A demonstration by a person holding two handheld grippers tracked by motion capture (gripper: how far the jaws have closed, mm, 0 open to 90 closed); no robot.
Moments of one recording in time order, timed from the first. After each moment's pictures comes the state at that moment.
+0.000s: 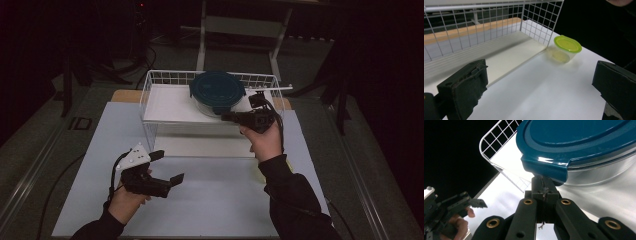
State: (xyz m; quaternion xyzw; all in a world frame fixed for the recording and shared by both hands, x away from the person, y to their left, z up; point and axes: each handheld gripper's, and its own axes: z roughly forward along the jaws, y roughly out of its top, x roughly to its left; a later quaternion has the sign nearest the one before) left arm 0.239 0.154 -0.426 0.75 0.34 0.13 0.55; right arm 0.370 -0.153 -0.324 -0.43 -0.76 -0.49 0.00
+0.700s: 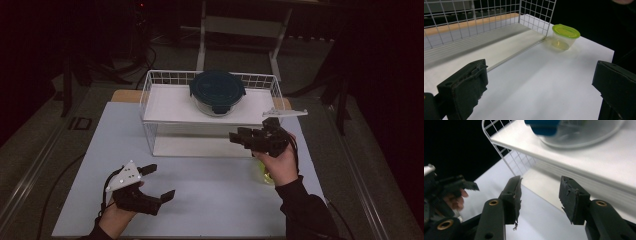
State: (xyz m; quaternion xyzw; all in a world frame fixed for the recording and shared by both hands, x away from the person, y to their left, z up) left arm 0.213 0.174 -0.460 0.75 0.33 0.14 0.56; right arm 0.329 -0.191 -0.355 -0.38 -0.77 -0.50 -0.04
